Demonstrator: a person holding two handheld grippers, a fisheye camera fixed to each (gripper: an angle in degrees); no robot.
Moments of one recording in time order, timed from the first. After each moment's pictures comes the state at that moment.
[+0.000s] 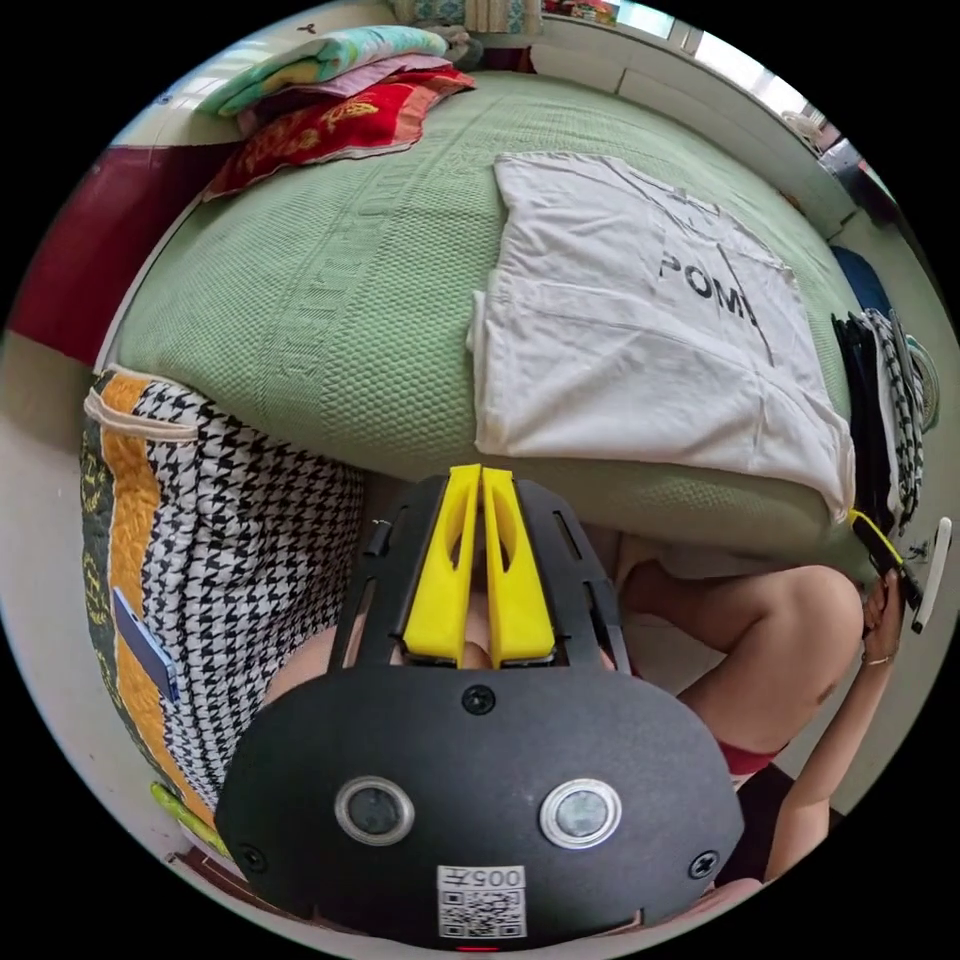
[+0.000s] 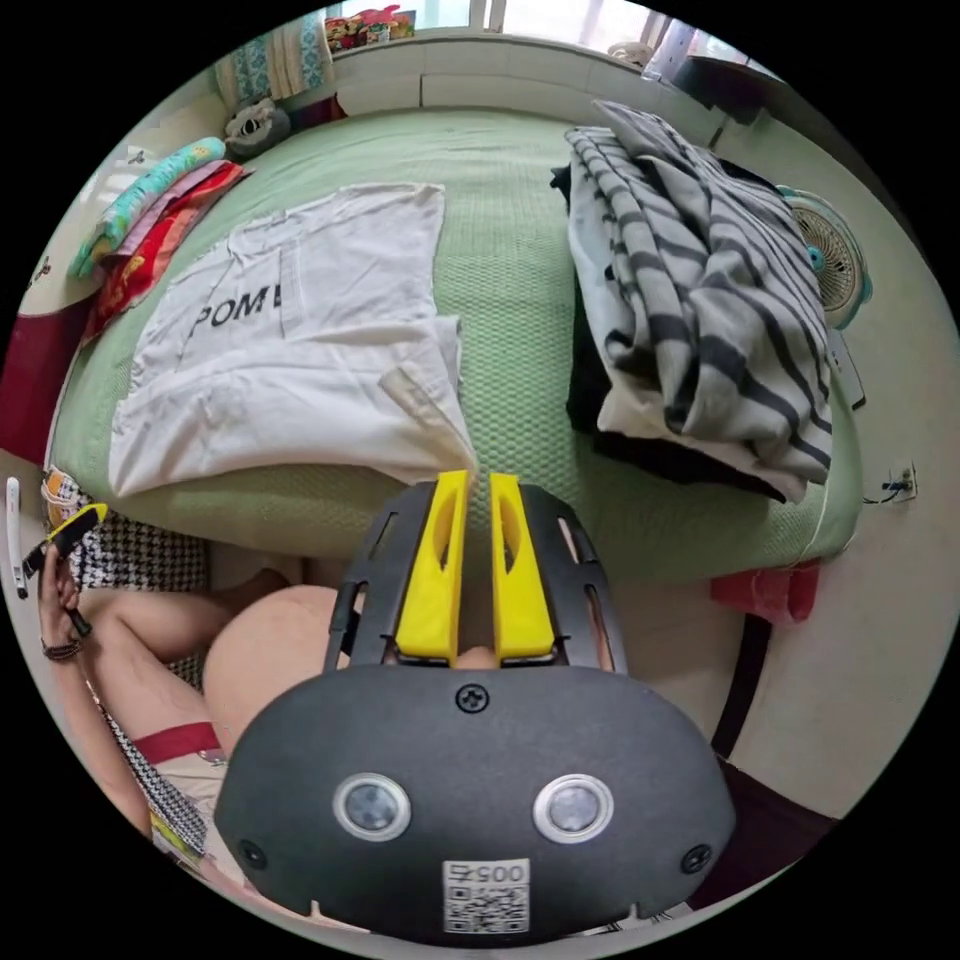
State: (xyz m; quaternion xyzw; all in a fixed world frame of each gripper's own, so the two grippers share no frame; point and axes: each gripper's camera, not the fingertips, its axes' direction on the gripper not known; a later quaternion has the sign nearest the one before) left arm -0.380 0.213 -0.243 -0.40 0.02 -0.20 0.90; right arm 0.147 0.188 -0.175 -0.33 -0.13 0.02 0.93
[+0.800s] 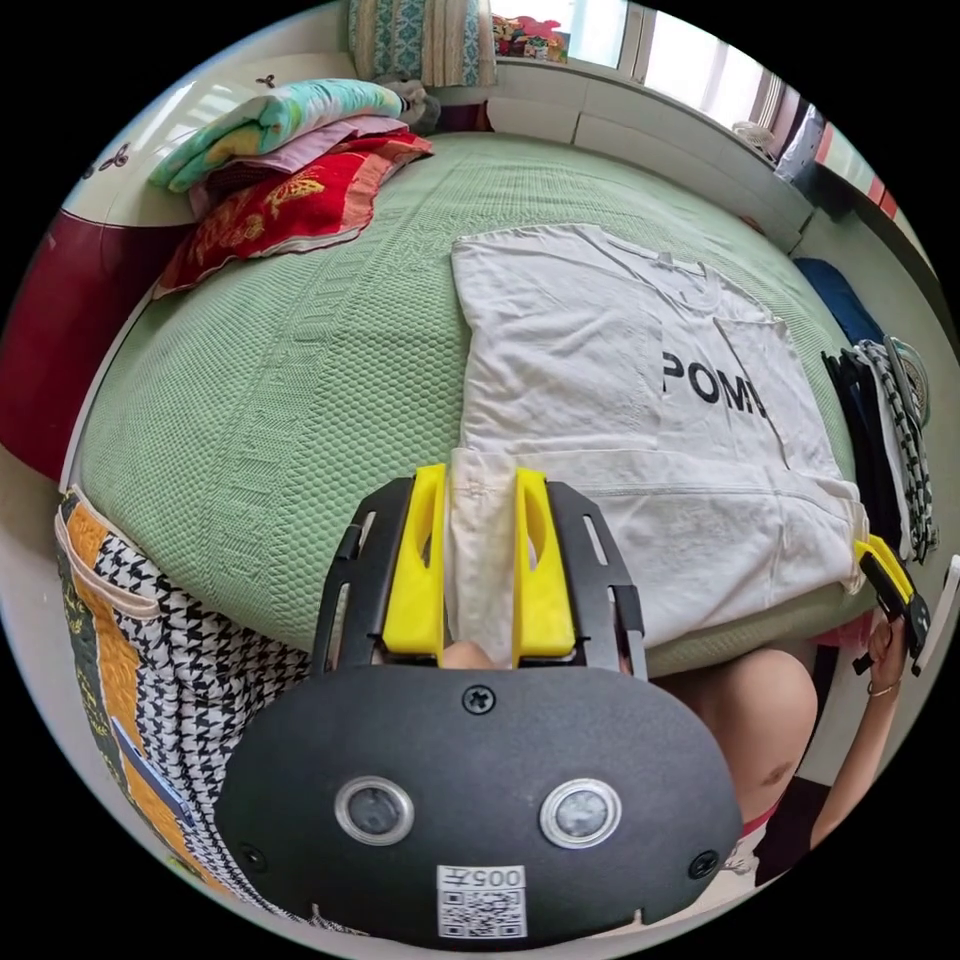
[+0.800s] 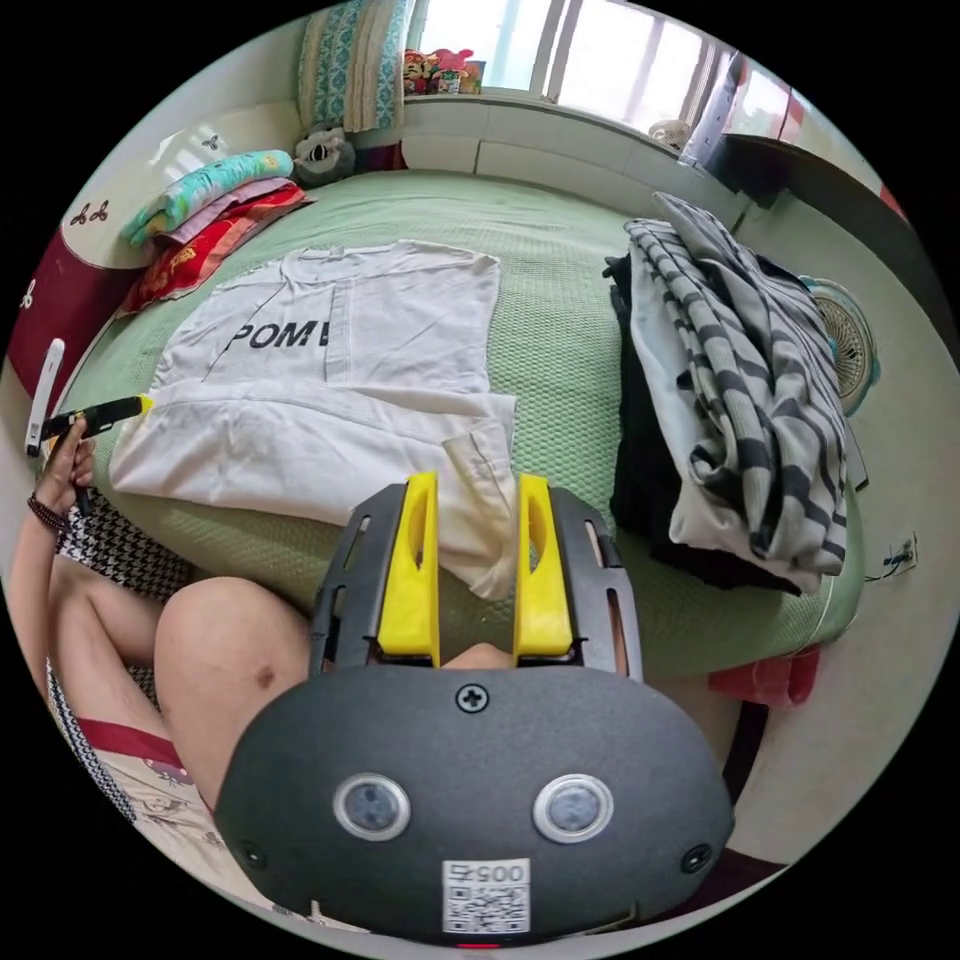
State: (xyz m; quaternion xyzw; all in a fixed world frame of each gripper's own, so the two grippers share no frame) left arm -0.375 0.184 -0.223 -0.33 0.03 -0.14 0.93; right arm 0.145 0.200 -0.224 -0.20 -0.15 -0.01 0.97
